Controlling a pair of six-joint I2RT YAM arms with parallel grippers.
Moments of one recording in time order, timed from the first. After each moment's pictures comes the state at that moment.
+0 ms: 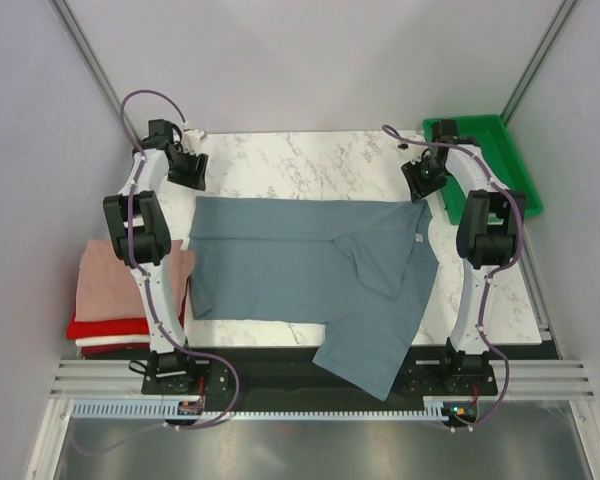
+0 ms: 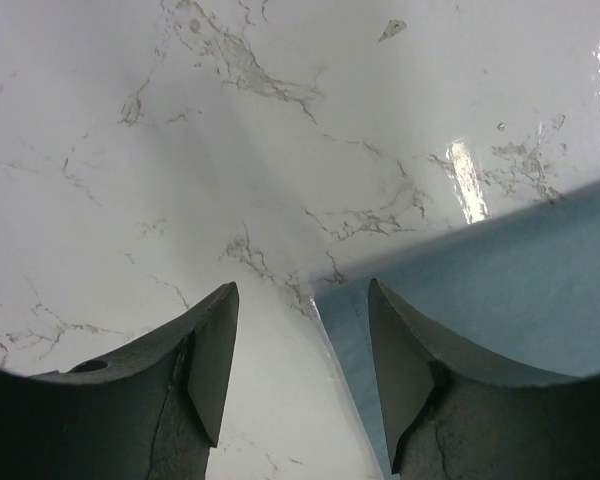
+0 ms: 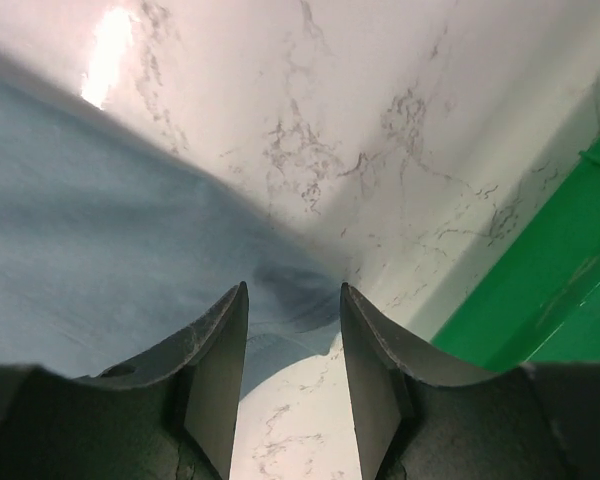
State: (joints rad) left arm 0.14 2.31 1.99 -0.73 0.29 0.45; right arm -0.02 2.23 1.91 -0.87 -0.20 -0.51
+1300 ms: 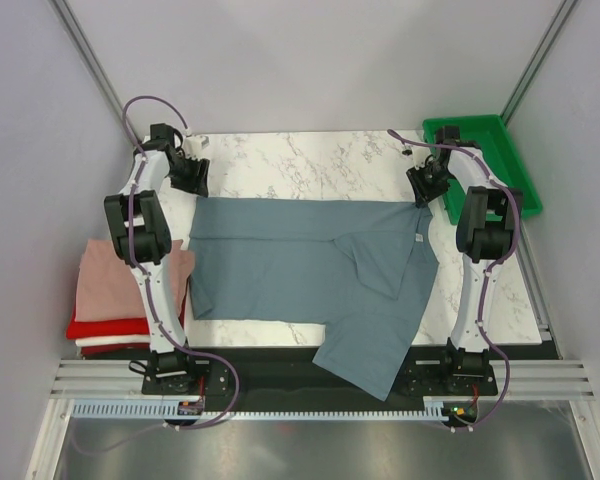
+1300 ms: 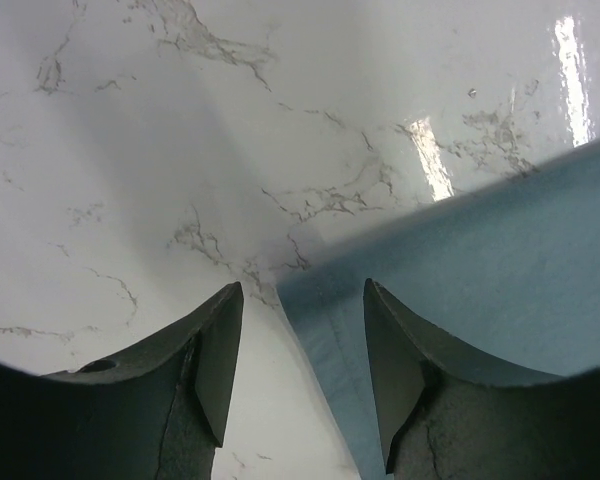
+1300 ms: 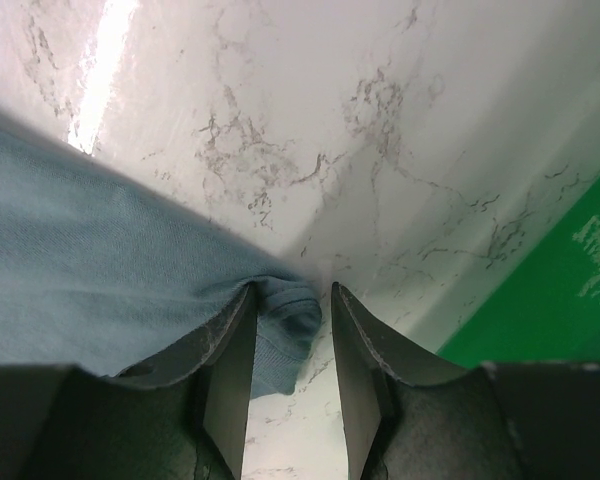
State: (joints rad) left arm 0.14 2.34 2.00 -0.79 0.33 0.43; right arm -0.06 2.34 1.97 -0.89 -0.21 -0.54
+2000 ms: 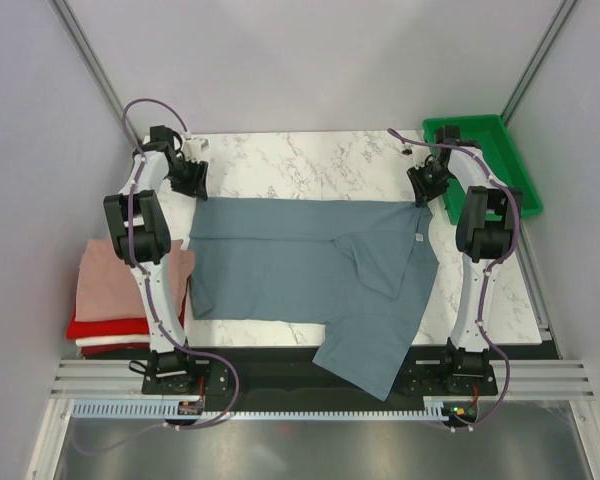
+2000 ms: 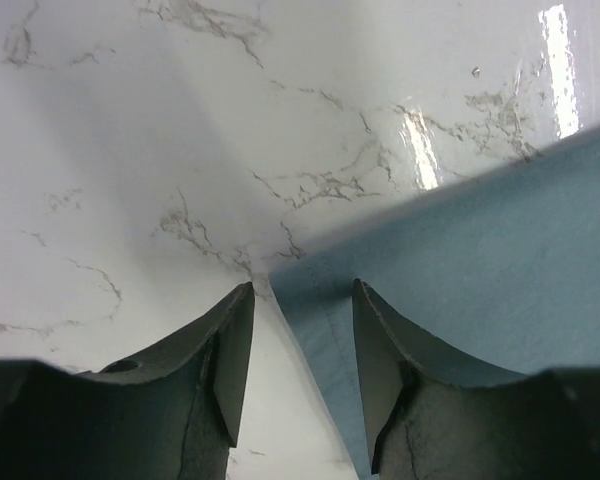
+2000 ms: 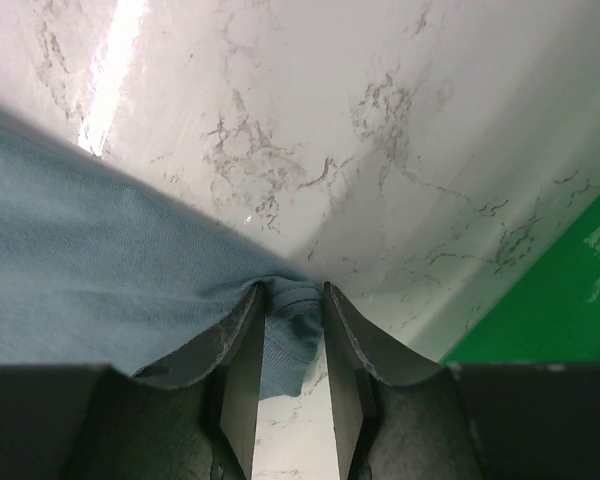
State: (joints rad) left arm 0.15 2.33 1.98 -0.82 0.35 0.43; right arm -0.06 2.35 1.98 -0.90 -0.23 -0.54
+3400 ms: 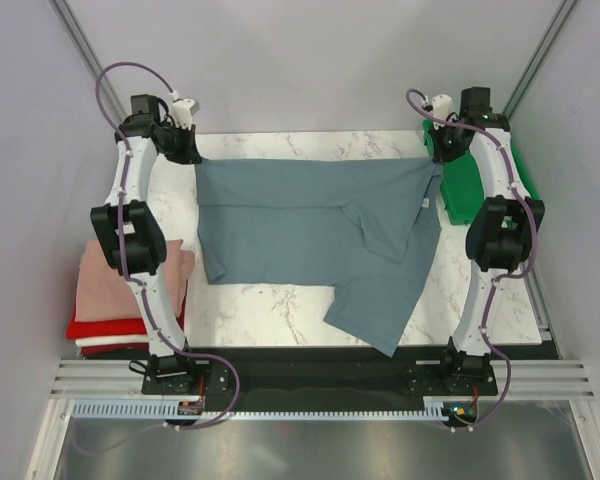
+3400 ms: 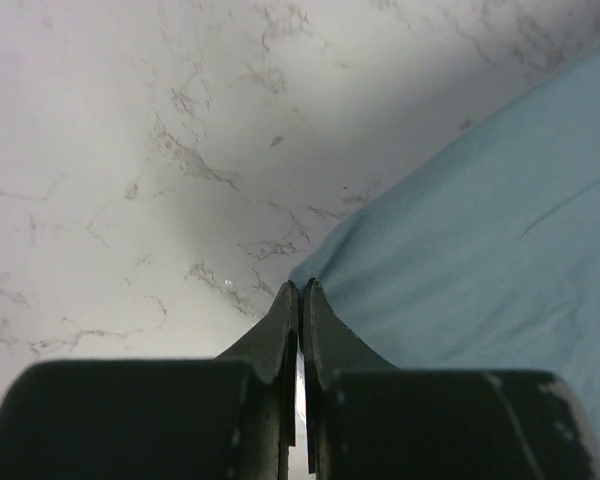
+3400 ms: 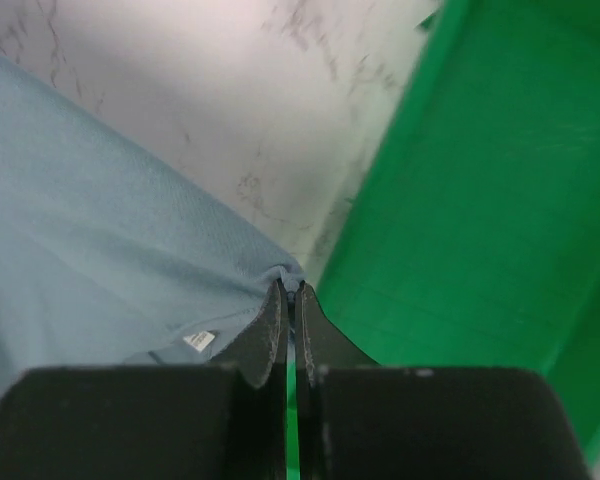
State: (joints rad) left arm 0.14 2.18 2.09 -0.81 0.48 0.38; right arm -0.09 2.21 2.14 -0.88 -0.24 -0.53
